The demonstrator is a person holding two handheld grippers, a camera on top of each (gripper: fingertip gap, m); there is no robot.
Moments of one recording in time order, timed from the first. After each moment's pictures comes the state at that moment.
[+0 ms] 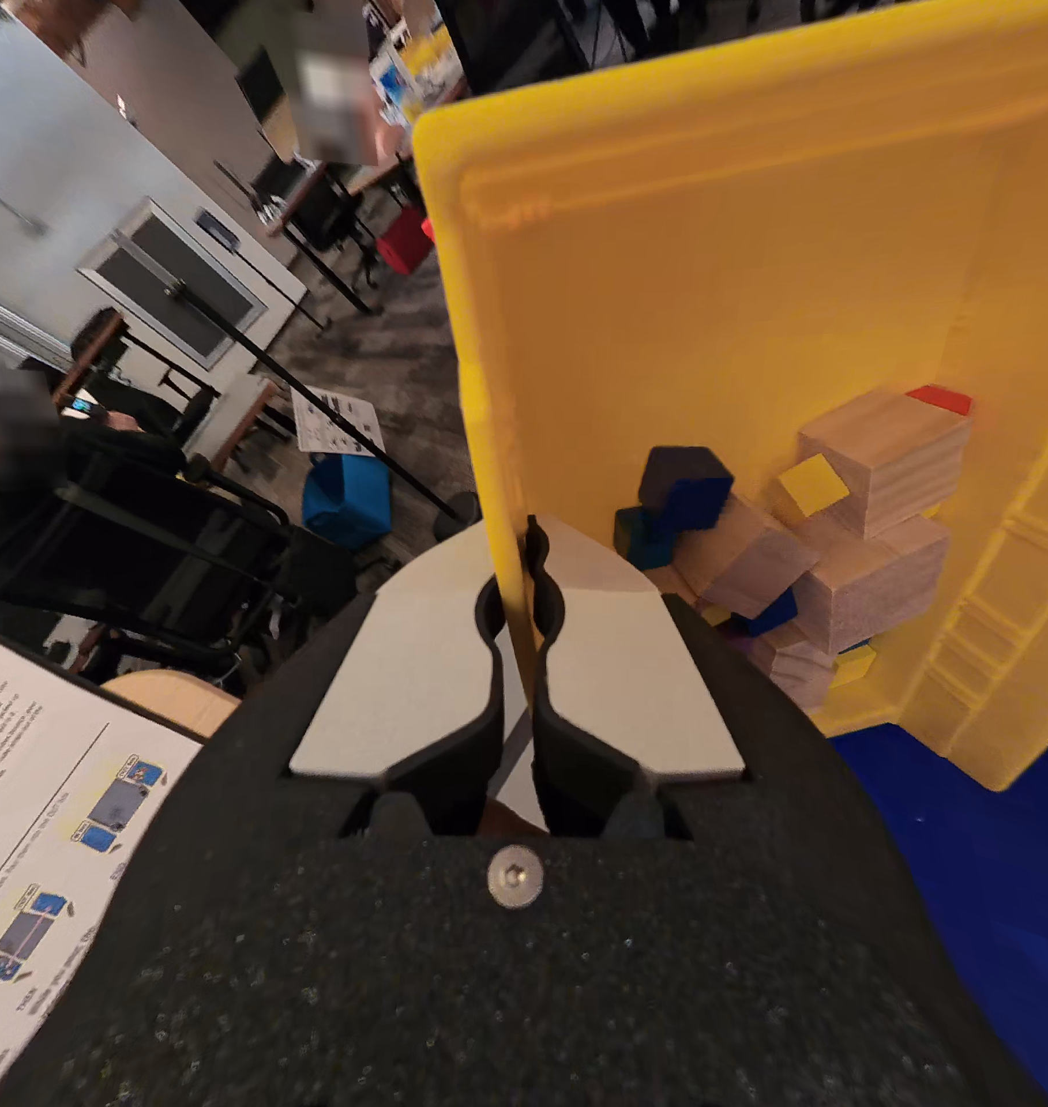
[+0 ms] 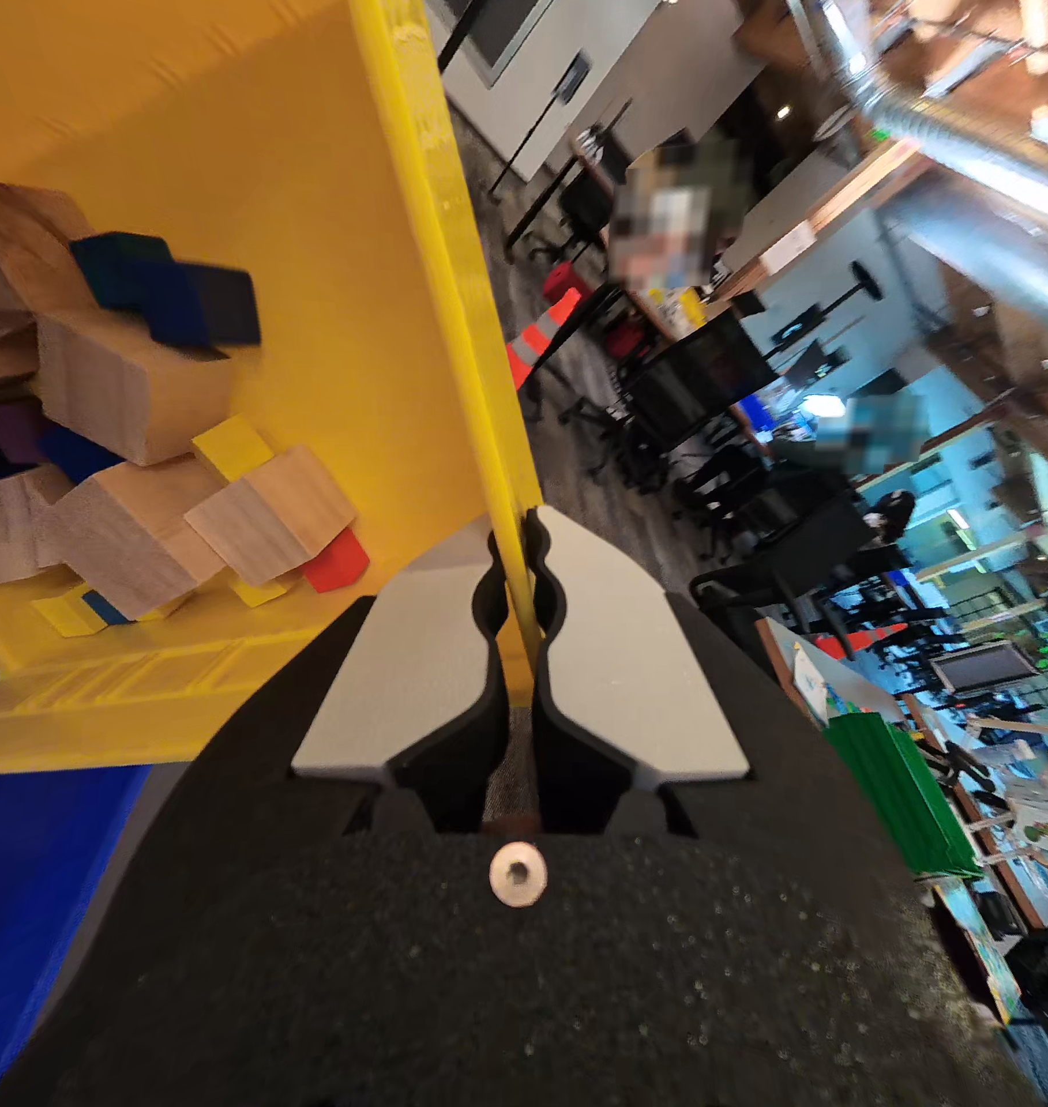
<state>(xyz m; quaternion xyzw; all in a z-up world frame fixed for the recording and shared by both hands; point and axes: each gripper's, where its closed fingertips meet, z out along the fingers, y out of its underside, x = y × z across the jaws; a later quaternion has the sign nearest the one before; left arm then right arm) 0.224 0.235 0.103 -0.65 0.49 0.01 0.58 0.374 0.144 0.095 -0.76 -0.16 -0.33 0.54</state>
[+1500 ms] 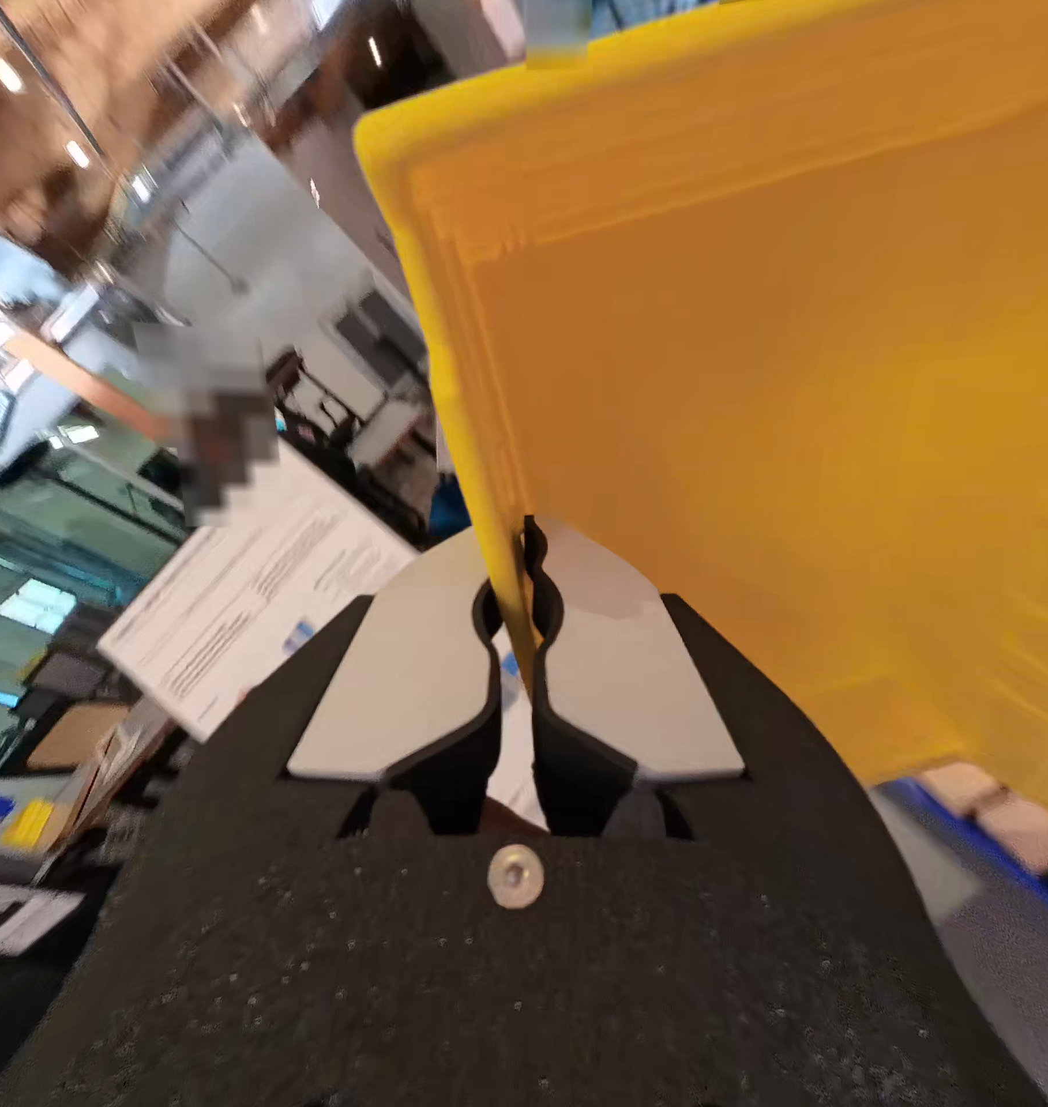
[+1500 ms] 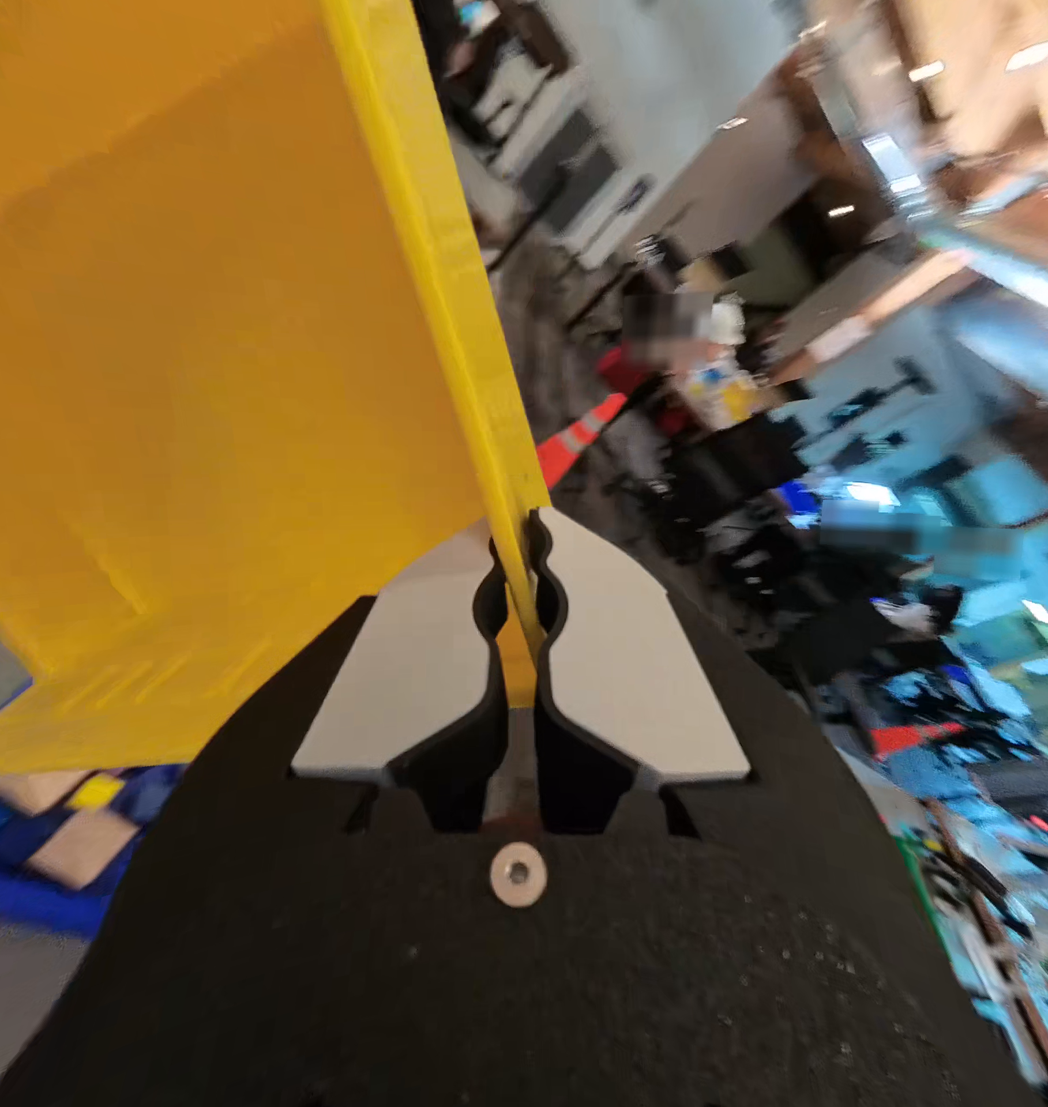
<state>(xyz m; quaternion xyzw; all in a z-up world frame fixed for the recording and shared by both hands) 0.070 0.156 0.267 -0.63 0.44 0.06 0.64 0.232 0.093 0.263 -0.75 -0.23 -0.28 0.56</state>
